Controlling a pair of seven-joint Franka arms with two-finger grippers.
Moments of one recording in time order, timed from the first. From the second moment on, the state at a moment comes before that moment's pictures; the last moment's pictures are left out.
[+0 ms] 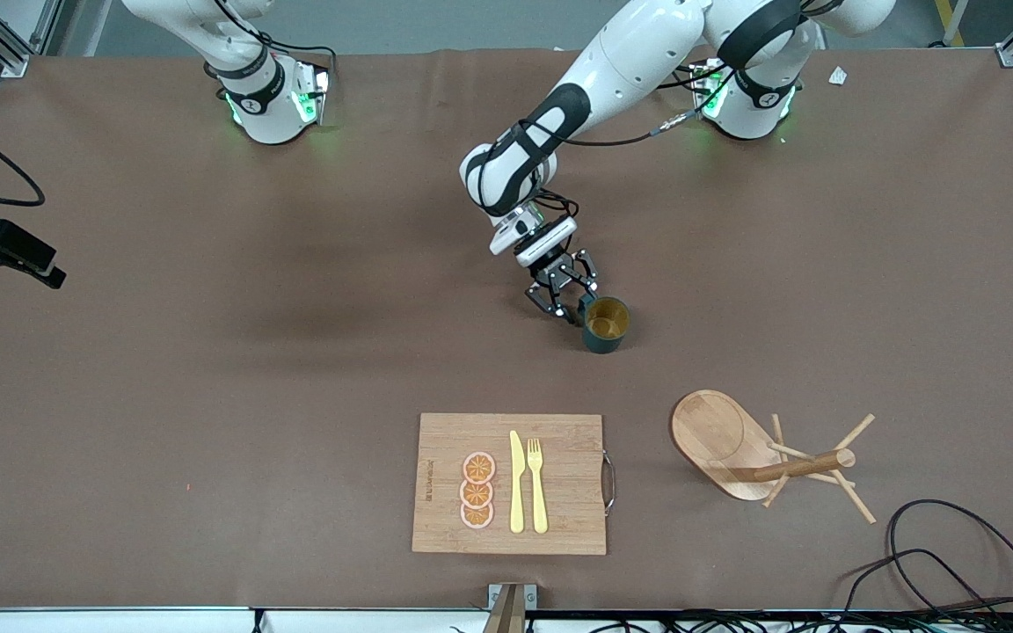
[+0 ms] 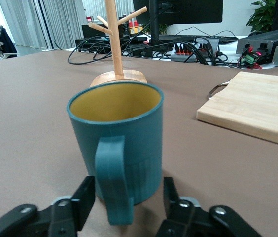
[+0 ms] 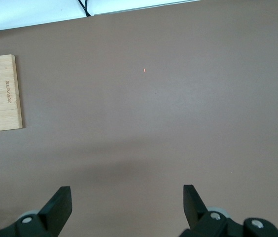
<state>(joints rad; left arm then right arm) -0.80 0.88 -0.35 -1.71 1.41 1.61 -2.54 0.03 0.02 -0.10 -1.59 0.05 1.73 0.04</state>
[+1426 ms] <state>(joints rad) -0.79 0.87 -0.34 -1.49 1.22 1.61 -2.34 0.03 0.02 -0.10 -1.59 0.04 1.73 0.04</state>
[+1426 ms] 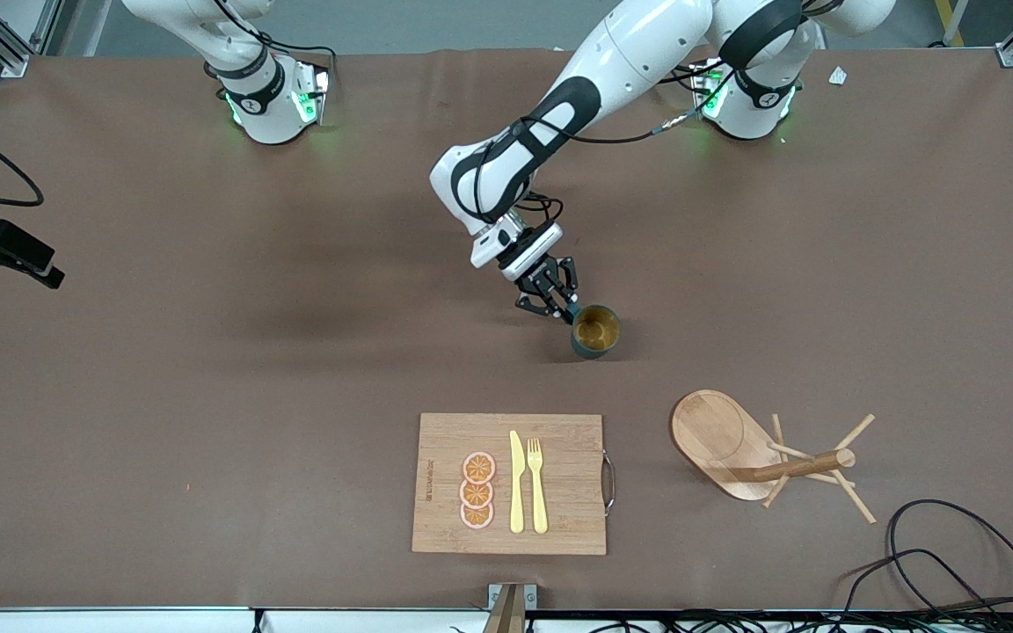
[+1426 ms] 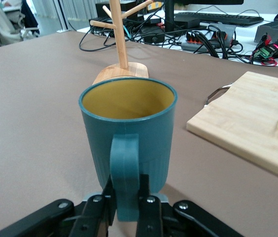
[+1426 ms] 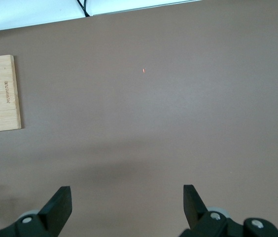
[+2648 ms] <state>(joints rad) -0.47 0.53 -0.34 -1.29 0.54 1.72 -1.75 0.02 0.02 -0.10 -1.59 0.04 1.73 0.04</state>
